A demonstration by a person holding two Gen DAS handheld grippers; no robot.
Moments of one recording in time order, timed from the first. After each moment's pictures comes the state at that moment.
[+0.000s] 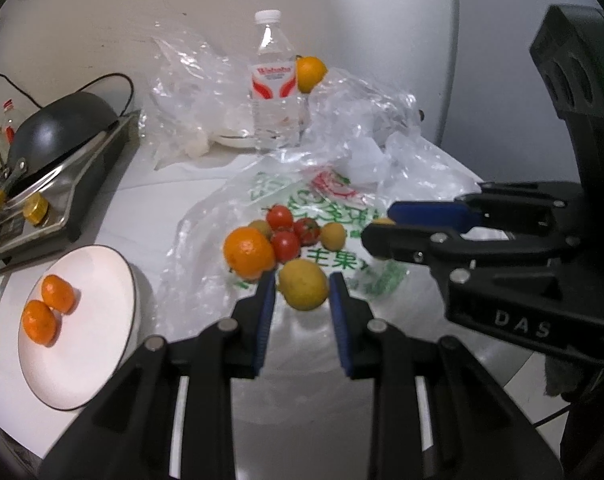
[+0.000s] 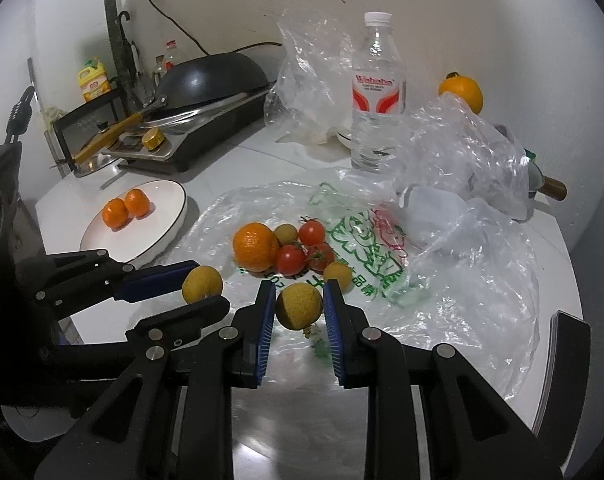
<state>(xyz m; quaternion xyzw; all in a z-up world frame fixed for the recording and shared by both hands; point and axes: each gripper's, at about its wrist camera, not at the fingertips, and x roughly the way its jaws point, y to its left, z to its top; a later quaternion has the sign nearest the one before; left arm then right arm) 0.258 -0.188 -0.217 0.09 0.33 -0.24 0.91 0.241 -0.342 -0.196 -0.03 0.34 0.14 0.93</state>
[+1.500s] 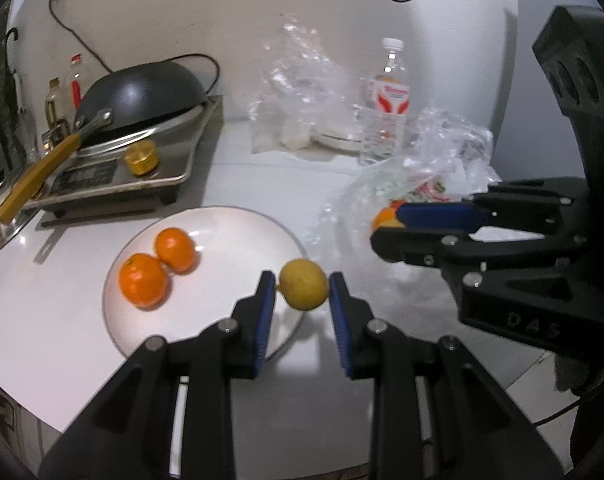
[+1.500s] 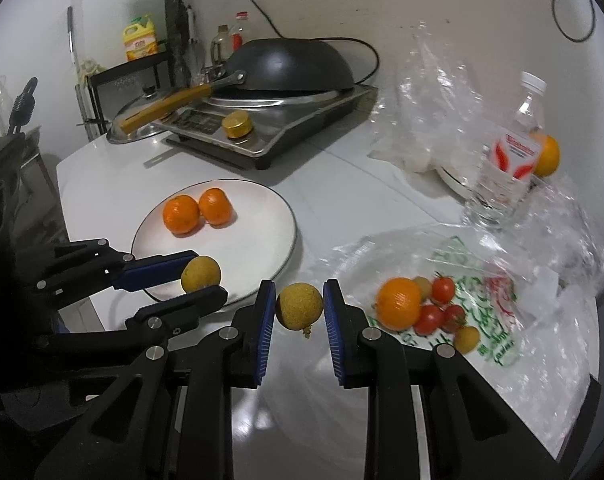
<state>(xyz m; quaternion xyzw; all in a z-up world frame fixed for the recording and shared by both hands) 0.263 -0.050 -0.219 0.03 0.32 -0.18 0.93 0.264 -0.199 -0.189 -0.11 0.35 0.19 0.91</state>
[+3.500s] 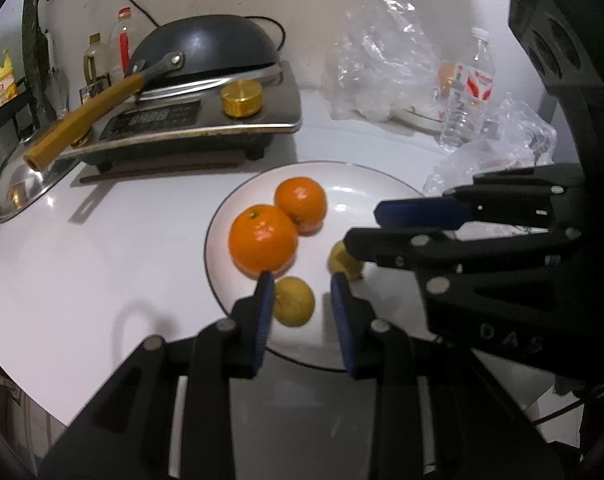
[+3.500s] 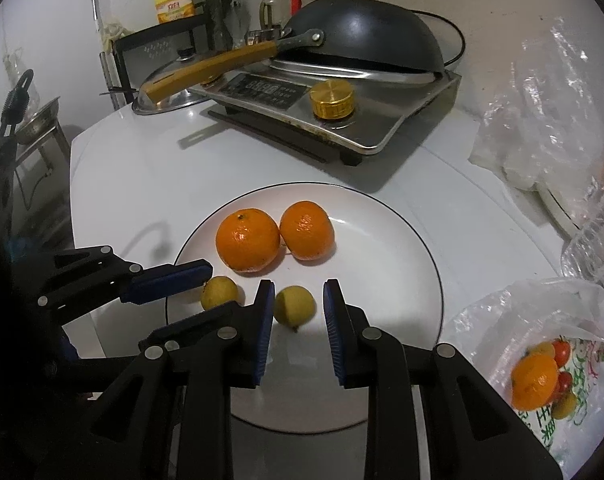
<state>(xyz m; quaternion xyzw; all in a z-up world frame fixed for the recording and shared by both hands) 0.296 0.034 -0.256 0.02 0.36 -0.13 0.93 0.315 -0.097 -0.226 -0.13 0.39 0.25 0.88</state>
